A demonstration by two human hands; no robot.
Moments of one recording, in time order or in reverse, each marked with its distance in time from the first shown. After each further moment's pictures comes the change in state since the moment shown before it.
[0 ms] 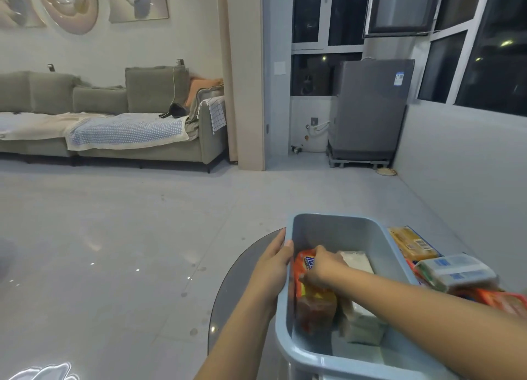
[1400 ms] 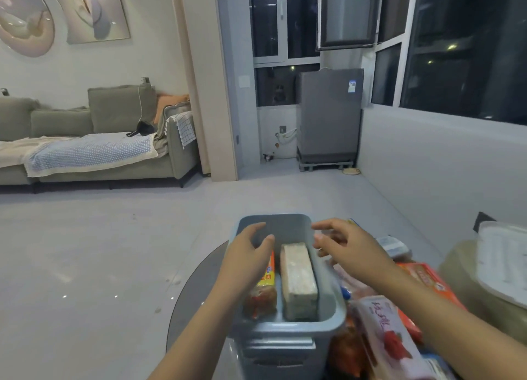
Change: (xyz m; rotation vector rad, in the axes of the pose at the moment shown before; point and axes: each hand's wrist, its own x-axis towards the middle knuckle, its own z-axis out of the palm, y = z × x) left_hand -0.043 0.045 0.056 0.538 0.107 0.242; right_hand -0.101 0.121 -0.088 0.604 0.289 -0.509
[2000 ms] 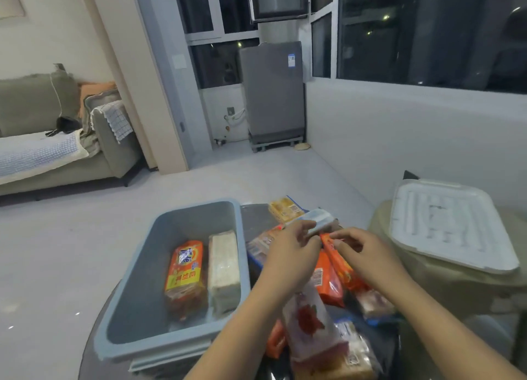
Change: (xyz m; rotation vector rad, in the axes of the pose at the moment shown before) left_hand -0.030 0.079 0.166 -0.185 -0.377 0.056; right_hand -0.055 0.122 -0.091 -0.059 0.312 0.238
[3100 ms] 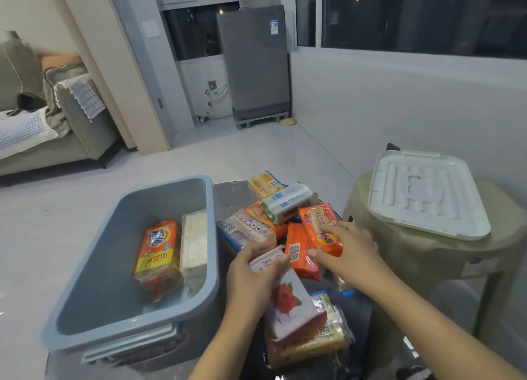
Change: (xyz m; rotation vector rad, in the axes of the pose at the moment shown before) left_hand -0.036 -0.067 0.017 -0.226 0.205 -0.248; right_hand -0.022 0.027 0.000 -0.403 -0.109 0.102
